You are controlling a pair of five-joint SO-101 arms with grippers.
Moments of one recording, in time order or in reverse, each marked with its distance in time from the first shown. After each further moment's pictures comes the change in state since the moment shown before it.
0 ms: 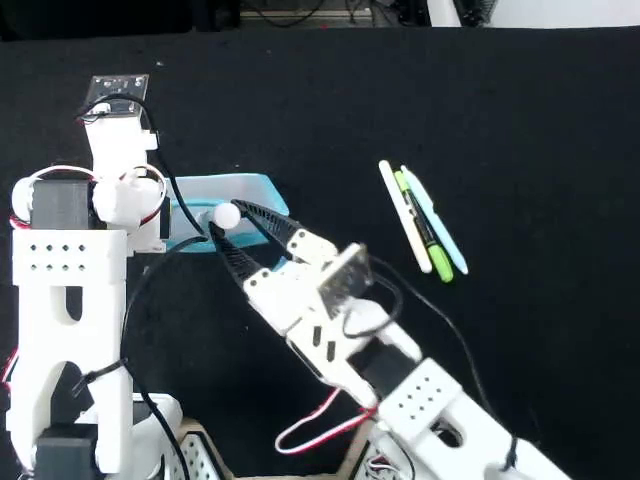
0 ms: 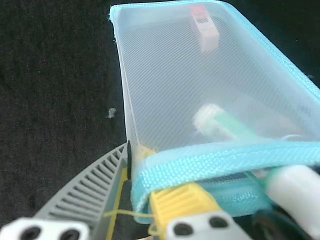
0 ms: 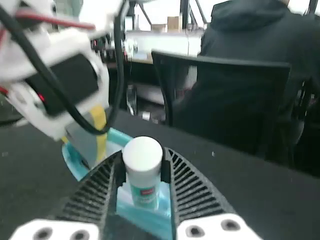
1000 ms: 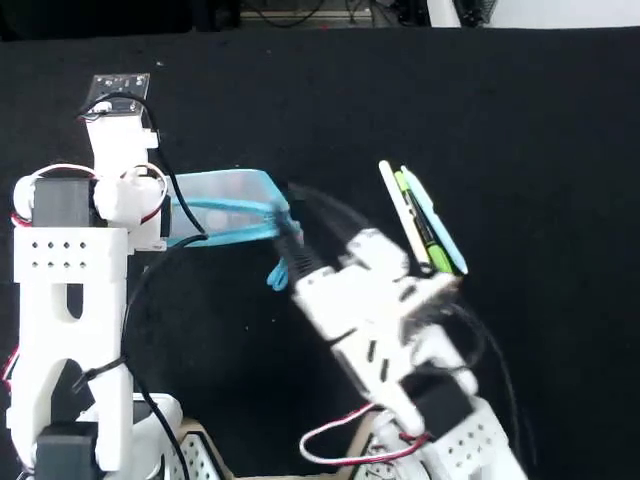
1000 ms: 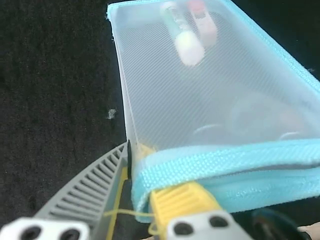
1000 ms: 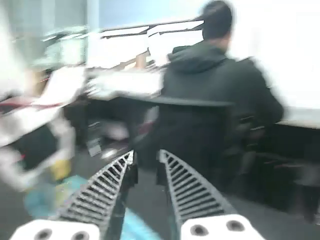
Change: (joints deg) left arm 0.0 0.3 0.0 -0.4 0.0; right arm 9.8 -30.0 -2.3 23.0 -0.1
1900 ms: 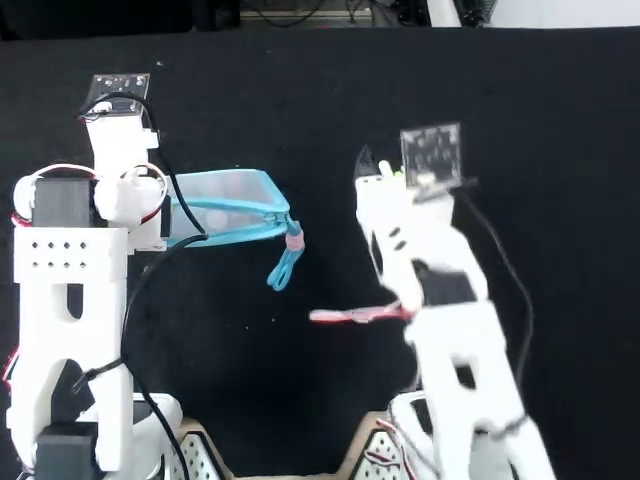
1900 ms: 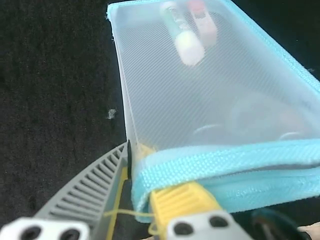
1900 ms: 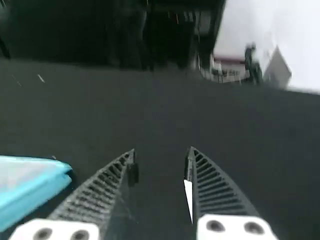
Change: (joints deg) left arm 0.0 0.0 0.0 0.0 0.0; right arm 25.1 48.2 -21.1 6.3 1.8
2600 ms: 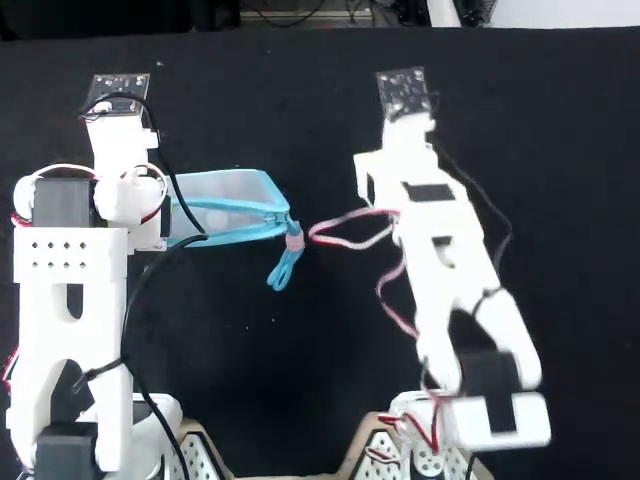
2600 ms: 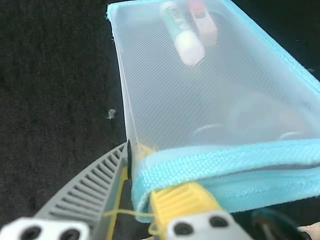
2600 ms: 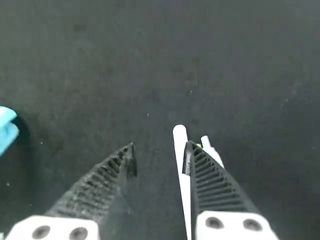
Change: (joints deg) left arm 0.0 0.0 0.0 0.0 0.0; right arm 2.9 40.3 -28.7 12.8 2.8
